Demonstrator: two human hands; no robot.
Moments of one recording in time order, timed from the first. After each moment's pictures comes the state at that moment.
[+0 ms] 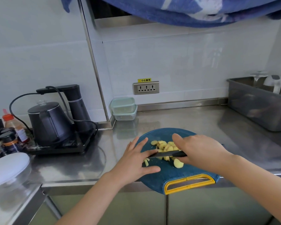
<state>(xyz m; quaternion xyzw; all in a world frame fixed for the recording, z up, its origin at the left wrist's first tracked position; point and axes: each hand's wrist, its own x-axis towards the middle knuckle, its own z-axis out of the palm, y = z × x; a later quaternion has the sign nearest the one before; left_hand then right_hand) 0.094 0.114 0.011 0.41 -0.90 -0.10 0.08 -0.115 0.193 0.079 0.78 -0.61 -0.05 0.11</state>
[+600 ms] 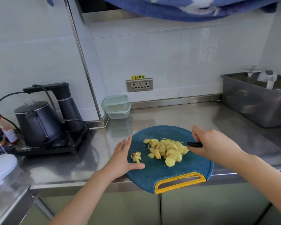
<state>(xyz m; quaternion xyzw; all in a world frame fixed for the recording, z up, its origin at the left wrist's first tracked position) 0.094 0.076 -0.024 0.51 -0.82 -0.24 0.12 -0.184 0.195 0.055 0.68 -0.72 0.12 0.03</state>
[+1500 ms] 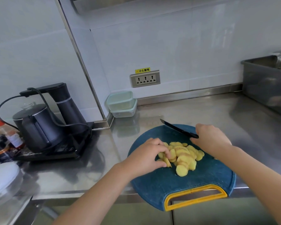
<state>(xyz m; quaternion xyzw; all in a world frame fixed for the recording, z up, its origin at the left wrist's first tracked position) 0.036 0.070 0.010 0.32 -0.92 -0.18 0.11 -0.191 0.099 0.015 0.59 -0.80 0.10 -0.05</state>
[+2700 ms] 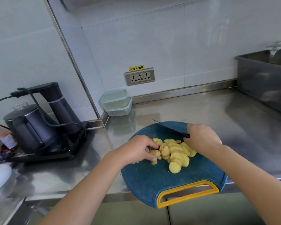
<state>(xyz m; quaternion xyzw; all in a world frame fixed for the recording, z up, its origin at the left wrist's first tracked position) 0.028 0.048 0.020 0.41 -0.88 -0.24 -0.01 -0.190 0.095 0.000 0.61 -0.78 0.10 -0.04</state>
